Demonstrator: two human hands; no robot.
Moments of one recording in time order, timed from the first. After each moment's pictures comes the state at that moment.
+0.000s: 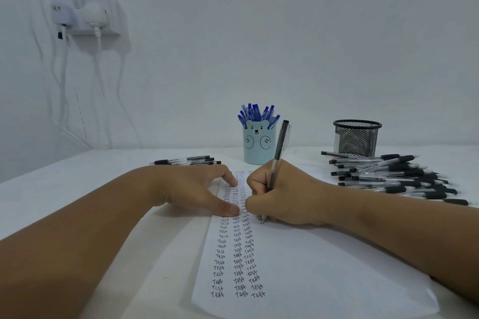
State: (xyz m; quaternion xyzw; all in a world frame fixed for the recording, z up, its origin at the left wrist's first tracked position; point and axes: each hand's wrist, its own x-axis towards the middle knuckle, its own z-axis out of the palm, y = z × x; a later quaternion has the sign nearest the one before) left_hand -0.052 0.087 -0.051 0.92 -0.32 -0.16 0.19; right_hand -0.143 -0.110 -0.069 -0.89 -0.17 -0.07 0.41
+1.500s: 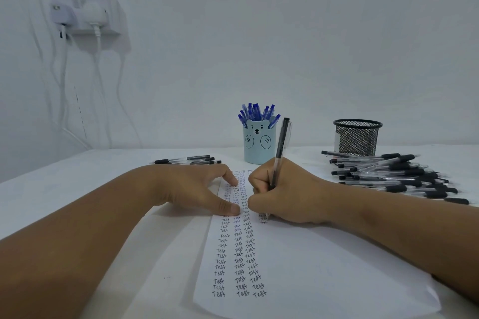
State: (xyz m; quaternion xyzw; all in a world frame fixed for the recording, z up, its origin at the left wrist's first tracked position) left_hand -0.054 0.086 -0.050 0.92 -0.32 -0.16 0.17; right_hand -0.141 -0.113 -0.069 -0.89 -0.19 -0.09 0.40
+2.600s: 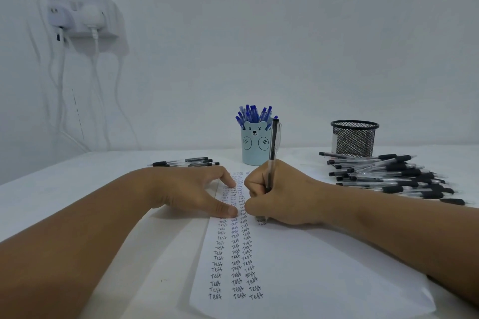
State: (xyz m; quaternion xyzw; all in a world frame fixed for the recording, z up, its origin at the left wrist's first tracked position) left_hand -0.050 0.089 -0.052 0.91 -0.32 -0.16 0.18; right_hand -0.139 -0.112 -0.069 -0.89 -0.18 -0.07 0.42
